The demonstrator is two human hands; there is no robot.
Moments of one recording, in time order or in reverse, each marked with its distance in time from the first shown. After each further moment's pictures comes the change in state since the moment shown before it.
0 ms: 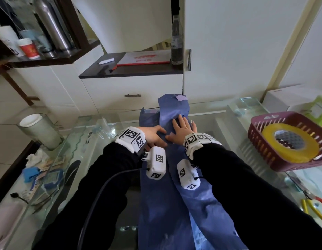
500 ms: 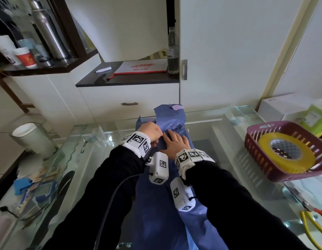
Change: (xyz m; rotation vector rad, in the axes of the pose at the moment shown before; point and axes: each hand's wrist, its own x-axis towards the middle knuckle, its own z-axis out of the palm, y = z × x) left_hand -0.057 0.007 0.032 -0.097 0.413 0.035; right_hand -0.107 -0.036 0.009 0.072 0.024 -0.105
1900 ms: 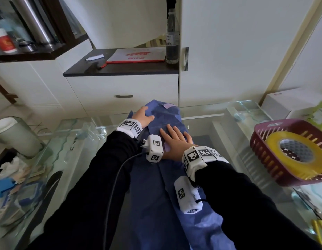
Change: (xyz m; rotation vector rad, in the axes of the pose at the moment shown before) left_hand -0.084 -0.019 -0.017 -0.118 0.262 0.097; right_hand -0.155 -0.031 -0.019 -0.023 0.053 -0.113
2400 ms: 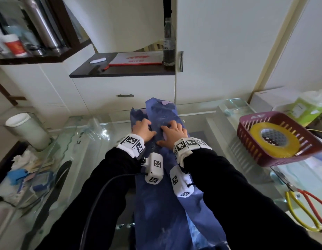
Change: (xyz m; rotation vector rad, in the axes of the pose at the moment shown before) left_hand -0.025 -0.019 0.026 0.188 0.024 -0.009; right_hand 0.049 0.007 0.001 -0.027 0.044 0.073
